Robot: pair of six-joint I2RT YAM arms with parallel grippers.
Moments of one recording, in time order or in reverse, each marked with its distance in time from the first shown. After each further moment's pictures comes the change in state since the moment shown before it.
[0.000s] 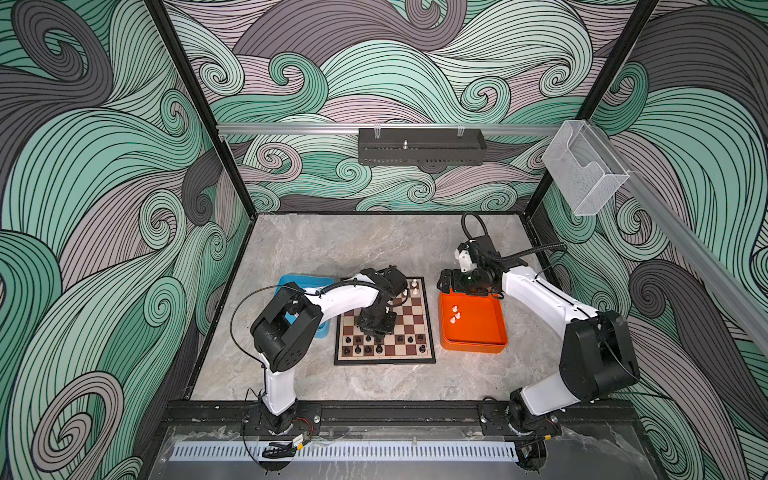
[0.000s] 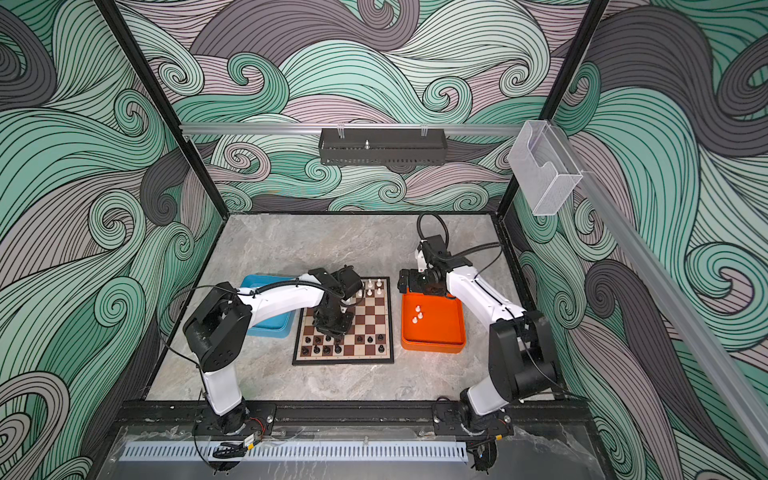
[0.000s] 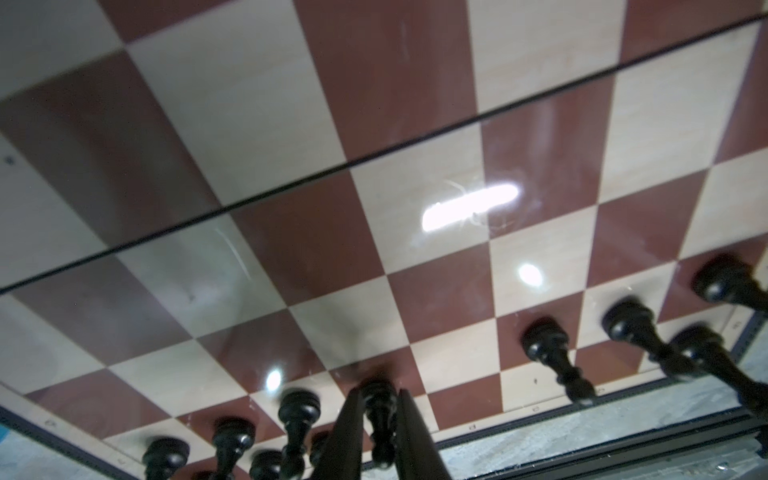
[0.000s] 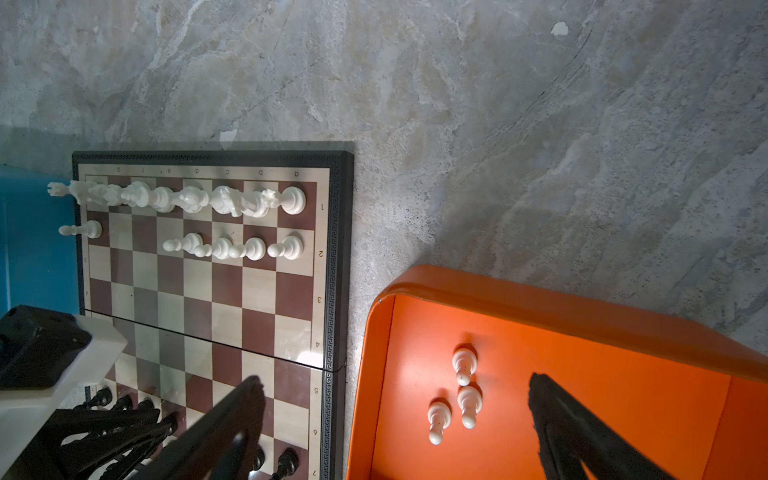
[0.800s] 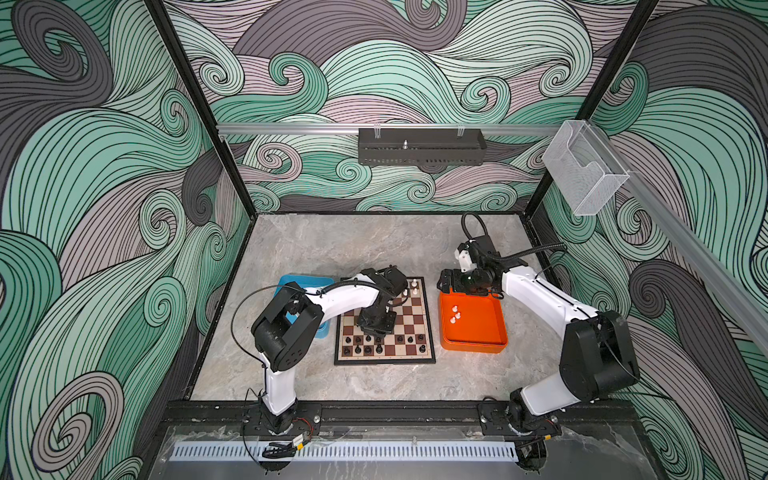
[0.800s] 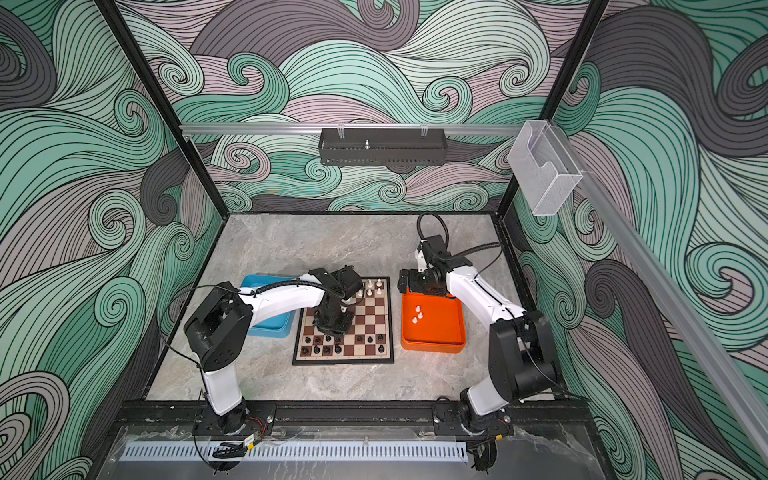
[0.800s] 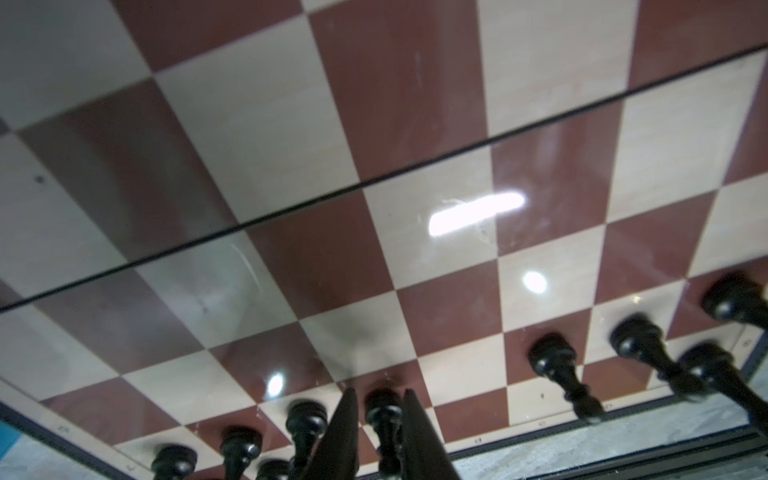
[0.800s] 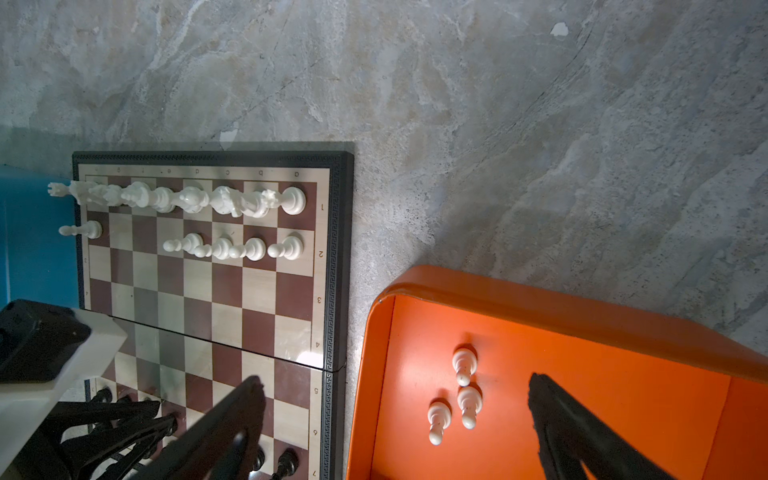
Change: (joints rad) left arm 0.000 0.005 0.001 0.011 -0.031 -0.010; right arm 0.000 0.000 0.000 0.000 0.000 0.000
